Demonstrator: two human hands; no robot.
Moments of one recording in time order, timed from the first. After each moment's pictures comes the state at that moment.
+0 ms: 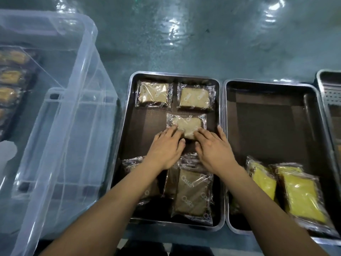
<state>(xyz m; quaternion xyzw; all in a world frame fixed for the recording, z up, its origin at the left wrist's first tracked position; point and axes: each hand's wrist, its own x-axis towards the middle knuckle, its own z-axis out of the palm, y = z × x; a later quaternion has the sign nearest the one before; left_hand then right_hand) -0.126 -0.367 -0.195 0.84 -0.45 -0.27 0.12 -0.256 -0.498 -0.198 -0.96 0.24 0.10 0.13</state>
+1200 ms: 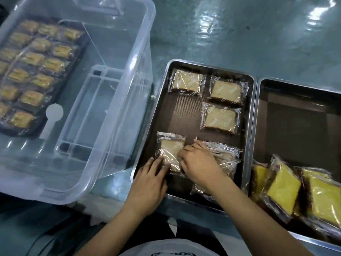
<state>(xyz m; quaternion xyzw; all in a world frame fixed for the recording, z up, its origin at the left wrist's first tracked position) -0.204 -0.178 -0.192 0.90 -0.38 -0.21 0.02 -0.240 -0.379 -0.182 -0.97 0.05 0.14 0.18</state>
